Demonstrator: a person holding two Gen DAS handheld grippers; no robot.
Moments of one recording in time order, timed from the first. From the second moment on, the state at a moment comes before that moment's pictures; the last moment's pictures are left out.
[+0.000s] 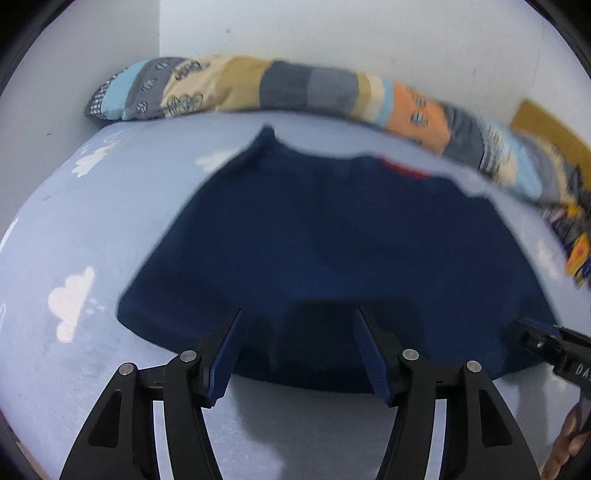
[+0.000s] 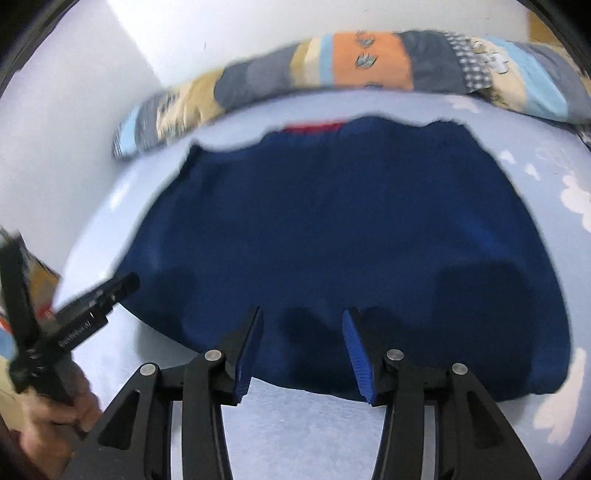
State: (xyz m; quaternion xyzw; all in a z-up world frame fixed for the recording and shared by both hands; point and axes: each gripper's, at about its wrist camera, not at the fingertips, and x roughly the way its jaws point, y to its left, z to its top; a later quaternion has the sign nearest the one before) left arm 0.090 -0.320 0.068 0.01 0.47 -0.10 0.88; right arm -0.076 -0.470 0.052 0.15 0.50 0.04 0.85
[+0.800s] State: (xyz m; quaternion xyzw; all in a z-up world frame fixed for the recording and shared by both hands) left arm 0.062 -0.304 0.079 0.08 0.43 -0.08 0.89; right arm -0.046 -0.488 0.034 0.12 0.54 -0.03 0.83
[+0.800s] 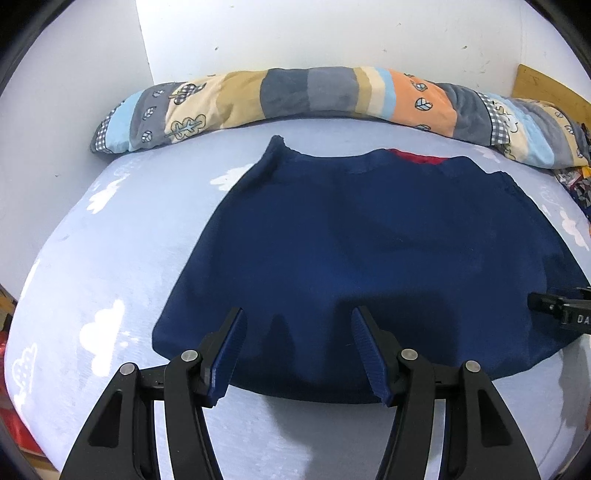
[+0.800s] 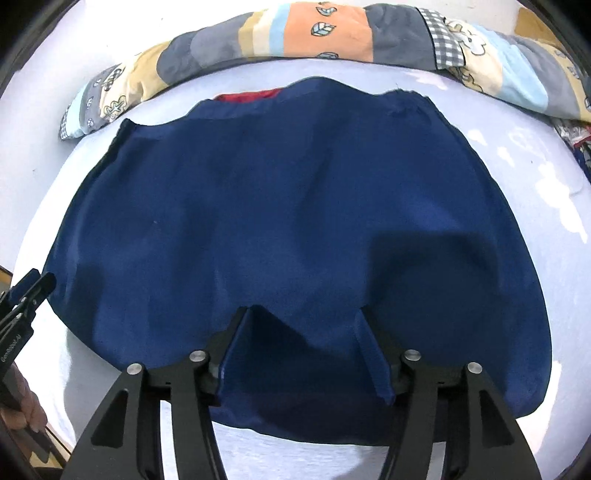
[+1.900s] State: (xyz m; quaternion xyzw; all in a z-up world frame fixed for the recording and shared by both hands) left arm 0.027 -0.298 0.098 0.13 0.40 -0.09 0.90; right arm -0.065 -0.395 0.116 -0.10 0.38 -0.03 0.92
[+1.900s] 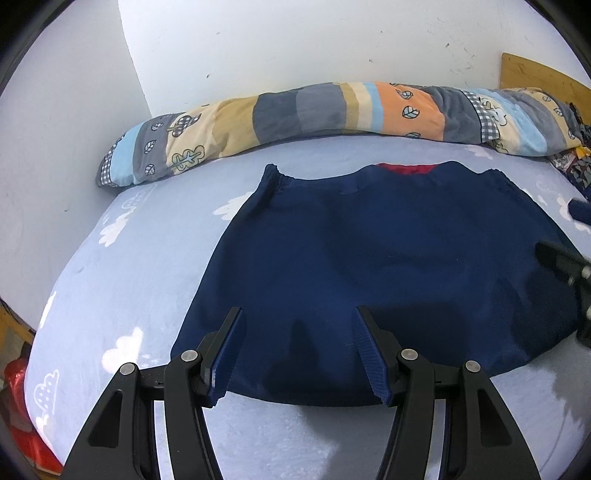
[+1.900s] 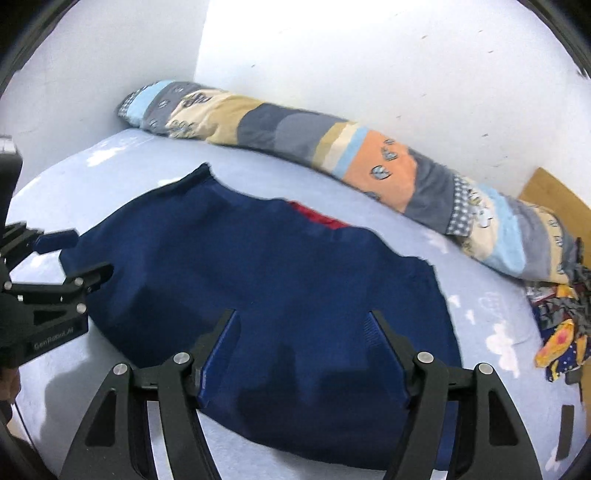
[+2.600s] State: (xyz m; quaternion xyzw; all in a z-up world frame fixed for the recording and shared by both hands) left arm 0.028 -0.295 0.097 0.13 0.40 -0.08 0.90; right arm -0.065 -0.397 0.133 -0.11 0.33 -0.08 0.93
